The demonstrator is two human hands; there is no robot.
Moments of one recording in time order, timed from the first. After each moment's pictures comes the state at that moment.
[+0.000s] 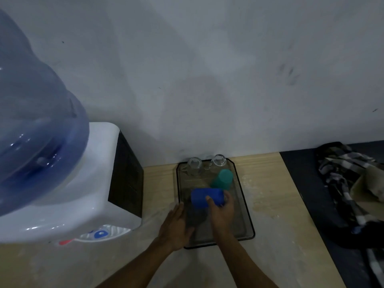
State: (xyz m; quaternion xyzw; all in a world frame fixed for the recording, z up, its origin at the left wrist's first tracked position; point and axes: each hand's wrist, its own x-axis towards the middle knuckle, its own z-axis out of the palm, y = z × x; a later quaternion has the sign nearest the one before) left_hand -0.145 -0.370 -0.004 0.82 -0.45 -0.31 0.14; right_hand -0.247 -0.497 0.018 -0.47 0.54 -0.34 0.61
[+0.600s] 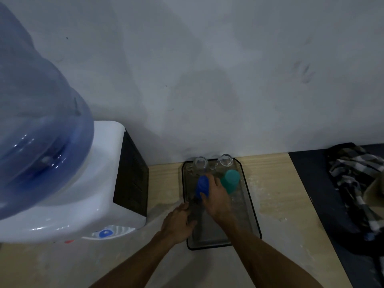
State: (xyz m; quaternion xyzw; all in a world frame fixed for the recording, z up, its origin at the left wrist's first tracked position) left_hand -0.121 -0.380 -0.025 0.84 -0.41 -0.34 0.13; right_hand -0.204 -0.535 0.025 -0.86 0.39 -0.06 0.33
